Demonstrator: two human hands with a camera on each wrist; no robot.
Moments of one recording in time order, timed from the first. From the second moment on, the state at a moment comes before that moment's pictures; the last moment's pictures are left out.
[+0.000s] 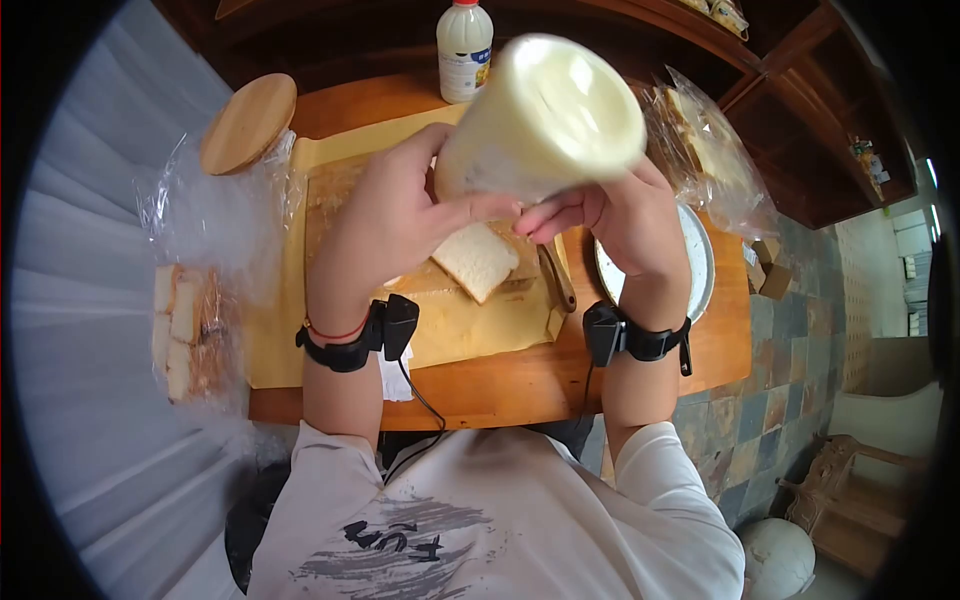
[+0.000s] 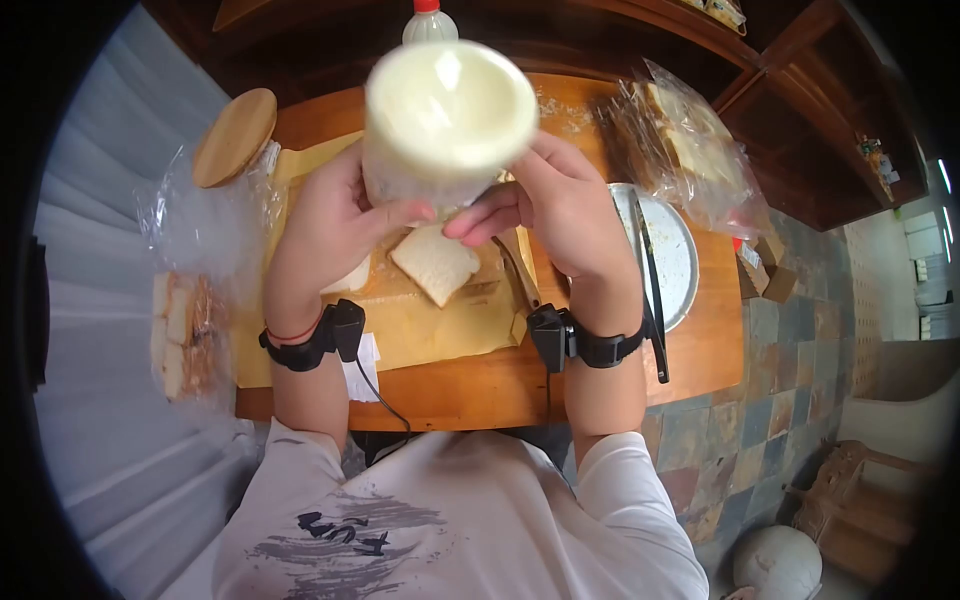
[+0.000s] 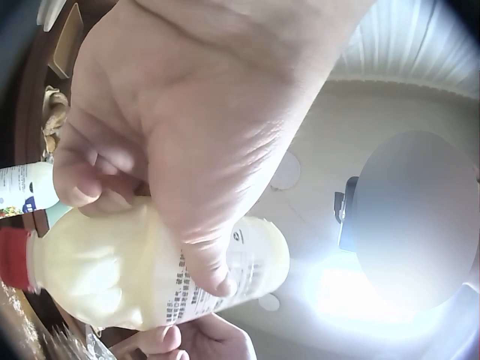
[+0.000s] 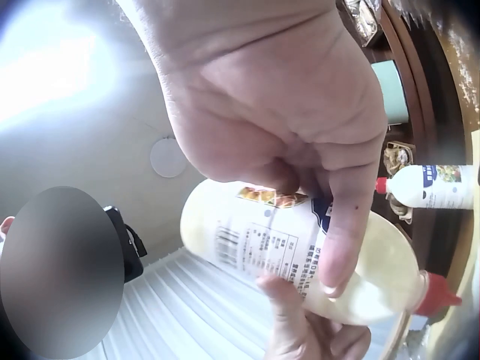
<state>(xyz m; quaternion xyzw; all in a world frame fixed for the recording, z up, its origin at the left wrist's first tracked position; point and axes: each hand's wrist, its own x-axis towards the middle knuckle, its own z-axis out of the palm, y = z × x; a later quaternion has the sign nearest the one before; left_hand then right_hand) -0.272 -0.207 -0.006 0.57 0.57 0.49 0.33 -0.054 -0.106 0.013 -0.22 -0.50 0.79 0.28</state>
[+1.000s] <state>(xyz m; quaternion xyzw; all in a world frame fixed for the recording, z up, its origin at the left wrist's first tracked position) -0.279 -0.220 0.000 0.66 0.57 0.38 0.30 -0.070 -0.125 0.003 -0.18 -0.87 0.40 0.24</state>
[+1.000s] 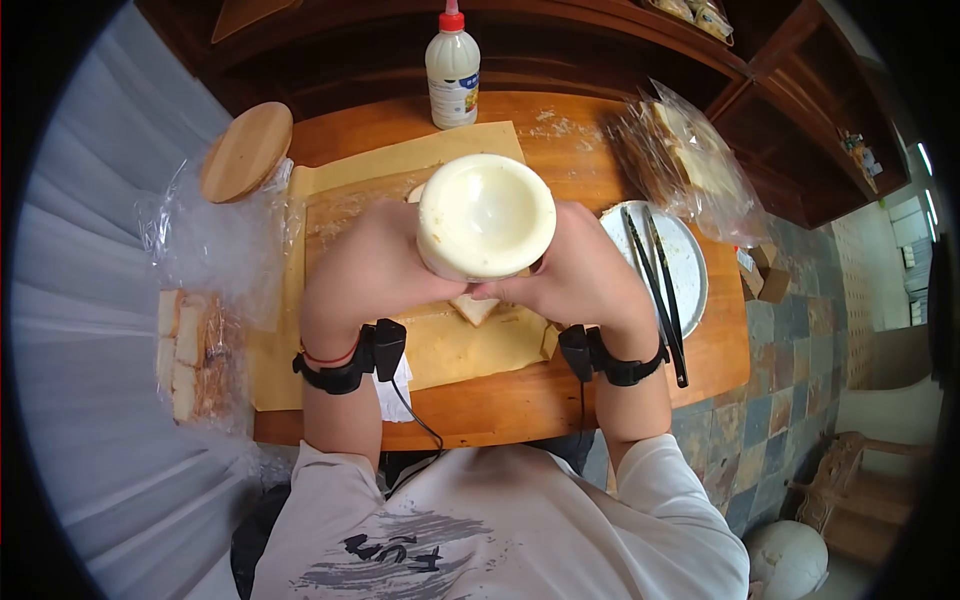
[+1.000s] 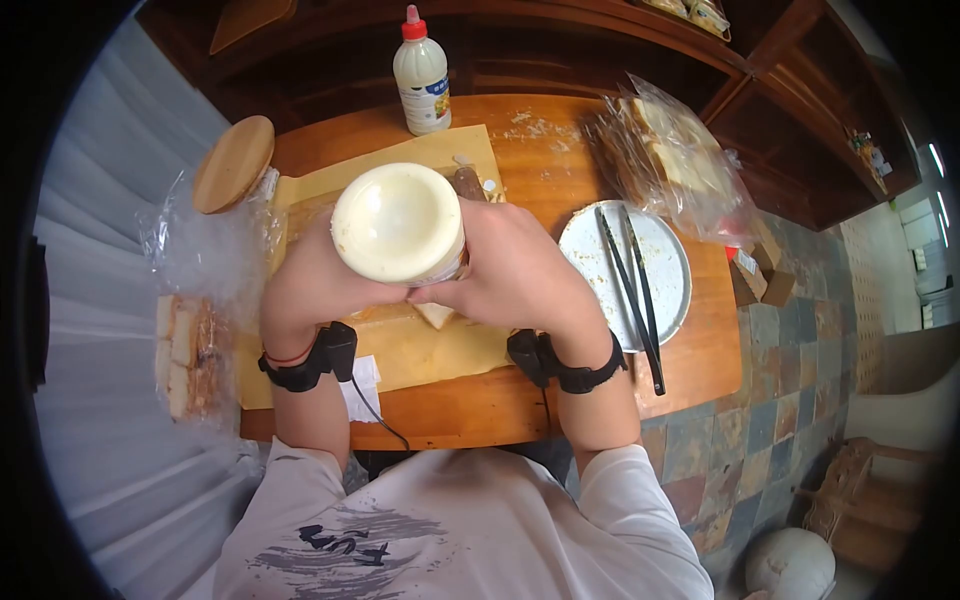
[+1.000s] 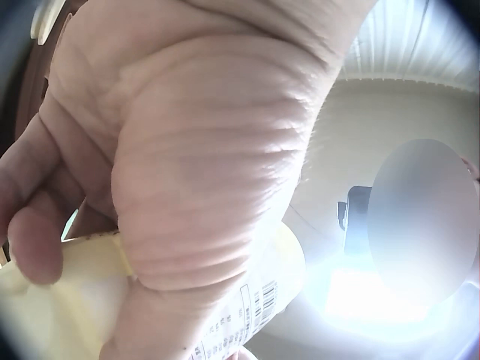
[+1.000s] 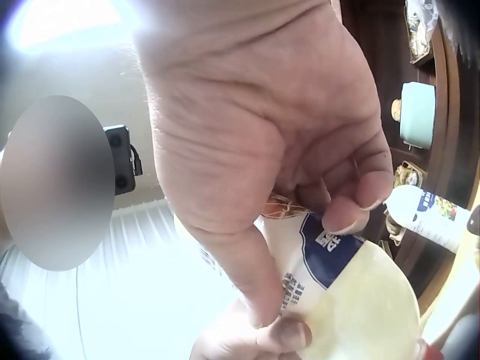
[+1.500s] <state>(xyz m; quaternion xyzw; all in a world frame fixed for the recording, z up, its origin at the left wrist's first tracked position) -0.275 -0.222 0.004 0.67 0.57 0.39 0.28 -0.066 -0.124 0.002 -0.15 -0.87 0.38 0.26</state>
